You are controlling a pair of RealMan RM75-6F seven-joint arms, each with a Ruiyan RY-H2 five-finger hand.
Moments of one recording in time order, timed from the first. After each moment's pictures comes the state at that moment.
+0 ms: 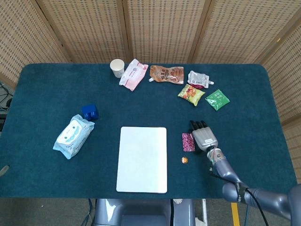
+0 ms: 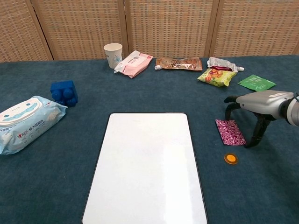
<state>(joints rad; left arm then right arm) 0.02 -1.00 -0.09 -1.69 1.32 1.47 -0.20 0.76 -1.51 0.09 -1.39 -0.84 0.83 -0.55</state>
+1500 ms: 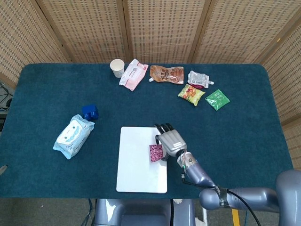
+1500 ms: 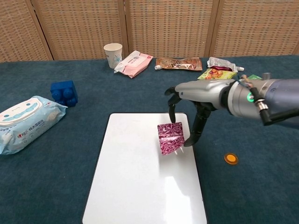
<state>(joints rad) 0.02 -0.99 -0.10 -1.68 1.31 1.45 -0.24 0.96 -1.54 0.18 -1.76 -0.61 0.96 -0.72</state>
